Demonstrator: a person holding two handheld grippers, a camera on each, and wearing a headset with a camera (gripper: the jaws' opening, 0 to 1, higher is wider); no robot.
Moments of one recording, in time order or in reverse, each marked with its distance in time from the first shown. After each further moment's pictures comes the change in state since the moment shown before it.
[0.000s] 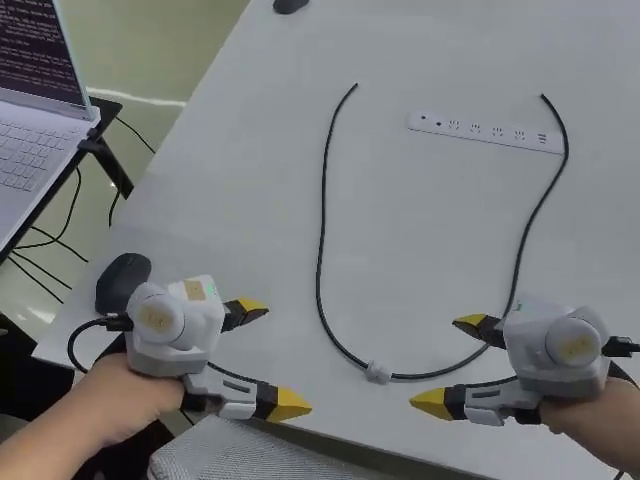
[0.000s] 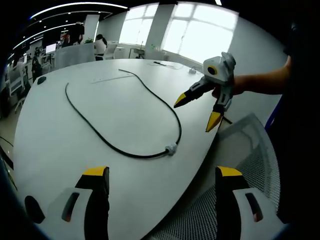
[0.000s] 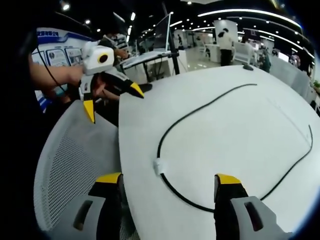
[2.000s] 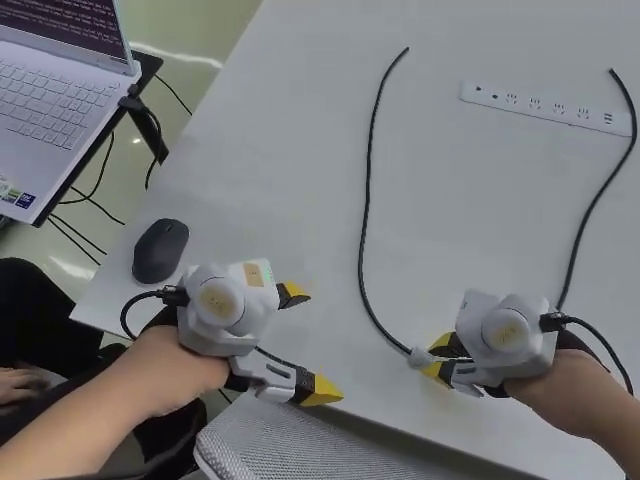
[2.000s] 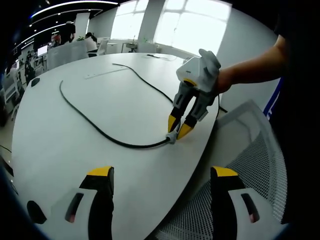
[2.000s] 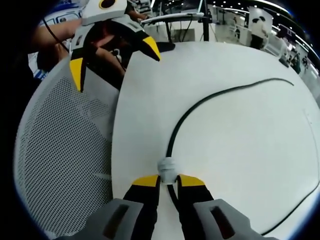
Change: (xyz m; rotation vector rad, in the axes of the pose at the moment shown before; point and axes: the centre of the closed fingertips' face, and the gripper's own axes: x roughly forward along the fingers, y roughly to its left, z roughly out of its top) left arm 0.003 0.004 -0.019 0.059 0.064 -0.033; right arm 0.074 0.014 -0.030 -0.181 0.288 0.093
